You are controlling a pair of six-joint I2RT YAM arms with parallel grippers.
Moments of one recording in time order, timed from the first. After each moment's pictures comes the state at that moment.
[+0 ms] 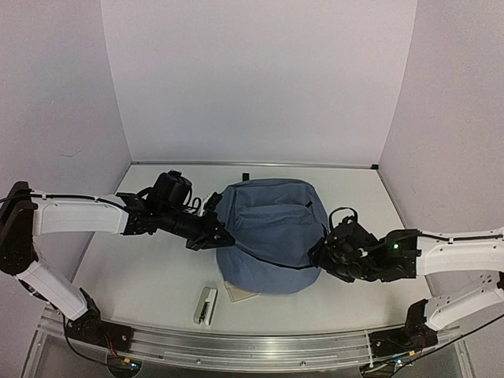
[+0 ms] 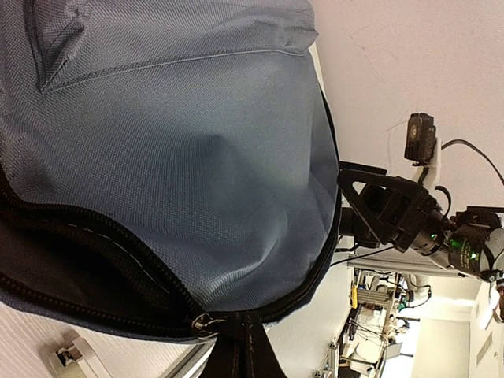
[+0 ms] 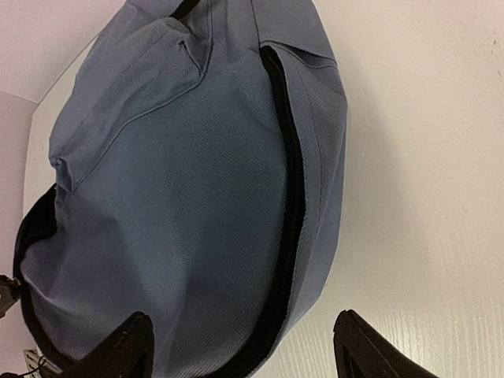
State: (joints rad) left arm -0.80 1.49 0.91 -0.08 0.61 -0.87; right arm 1.10 1.20 0.72 -0.46 0.47 1.30
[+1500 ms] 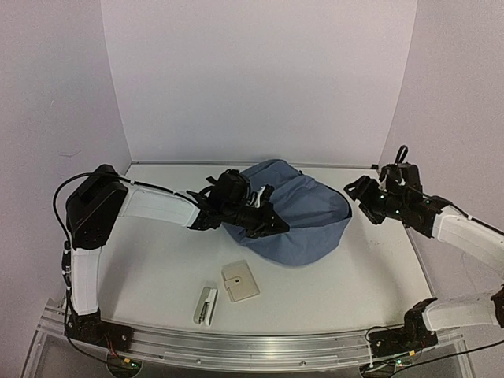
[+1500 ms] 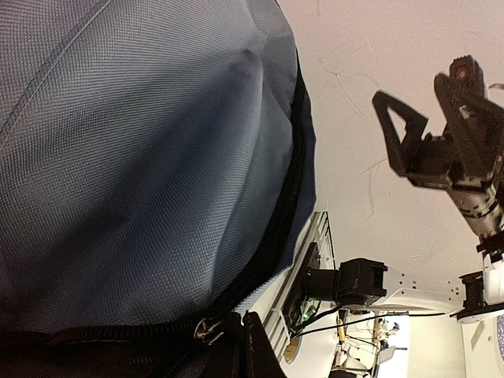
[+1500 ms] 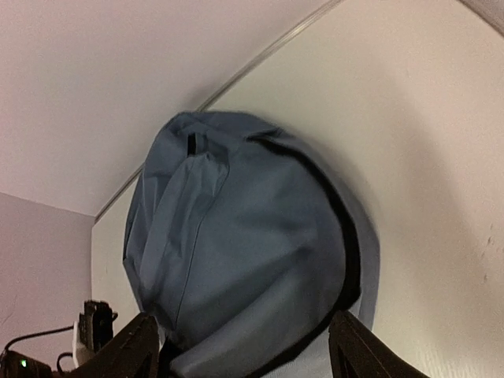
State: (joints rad) left arm -0.90 2.05 1.36 0.22 0.58 -0.98; right arm 0.39 1.13 0.80 -0.21 0.03 0.92
